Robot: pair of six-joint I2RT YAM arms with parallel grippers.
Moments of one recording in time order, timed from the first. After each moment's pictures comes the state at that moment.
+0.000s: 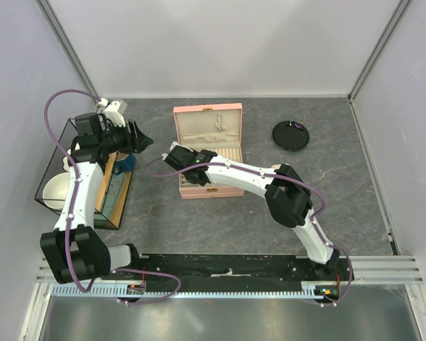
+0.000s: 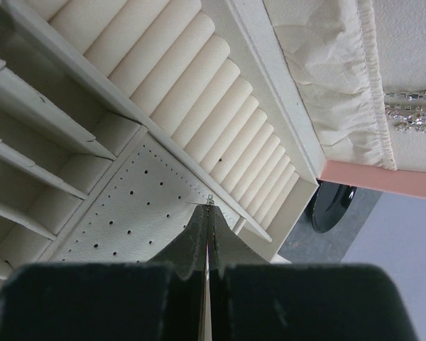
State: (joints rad) left arm 0.17 1.27 1.08 -0.40 0.67 0.00; right arm 1.03 2.19 1.87 -0.77 0.71 -0.19
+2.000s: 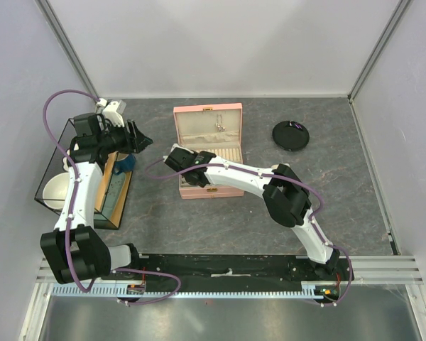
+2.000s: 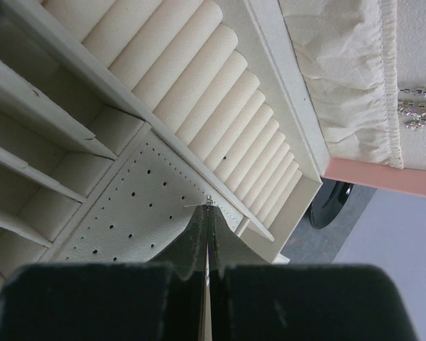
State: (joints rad) left arm 0.18 1.27 1.08 -0.40 0.69 0.00; right arm 1.03 2.21 1.86 -0.78 0.73 -0.19
